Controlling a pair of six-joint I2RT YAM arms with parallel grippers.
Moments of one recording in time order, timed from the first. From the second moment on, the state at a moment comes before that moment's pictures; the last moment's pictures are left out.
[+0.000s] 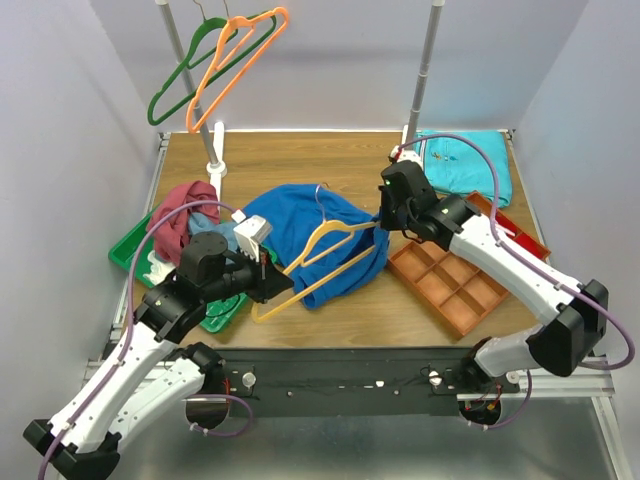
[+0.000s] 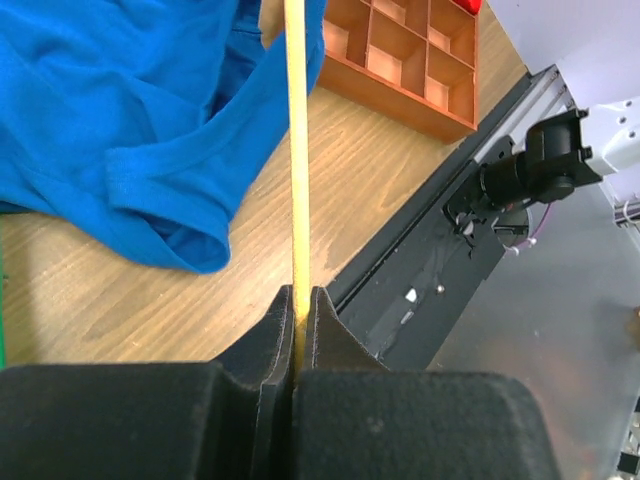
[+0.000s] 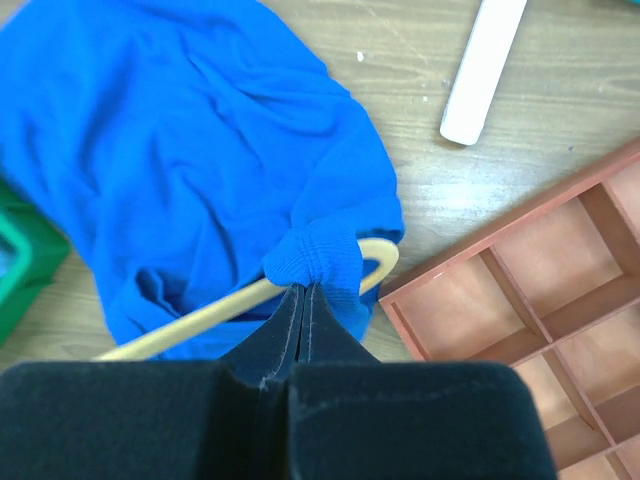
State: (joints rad) left arm -0.60 0.64 0.80 -0.60 0.42 -0.38; right arm 0.68 1.43 1.31 -0.66 0.32 0.47
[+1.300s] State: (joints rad) left arm -0.97 0.97 0.64 0.00 -0.04 -0.47; right arm 0.68 1.27 1.24 -0.74 0.37 0.49
